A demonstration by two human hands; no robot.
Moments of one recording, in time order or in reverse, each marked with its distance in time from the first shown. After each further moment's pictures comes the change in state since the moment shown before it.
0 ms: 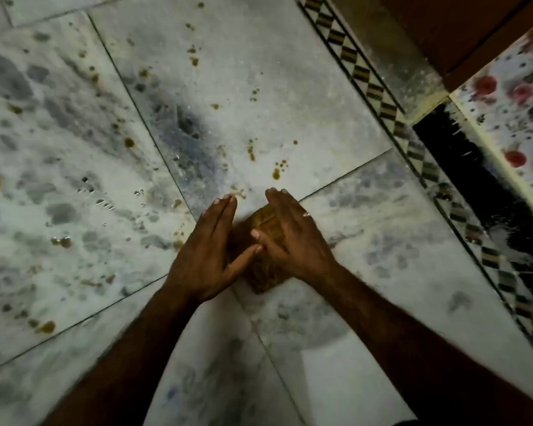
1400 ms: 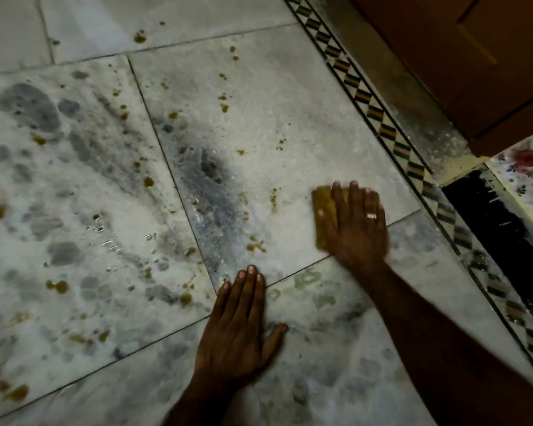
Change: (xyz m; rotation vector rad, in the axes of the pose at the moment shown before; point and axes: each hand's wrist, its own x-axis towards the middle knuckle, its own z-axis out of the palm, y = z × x) left_hand -0.012 -0.031 0.088 0.438 0.126 0.049; right_hand 0.108 0.099 -0.028 -0.666 0.206 0.234
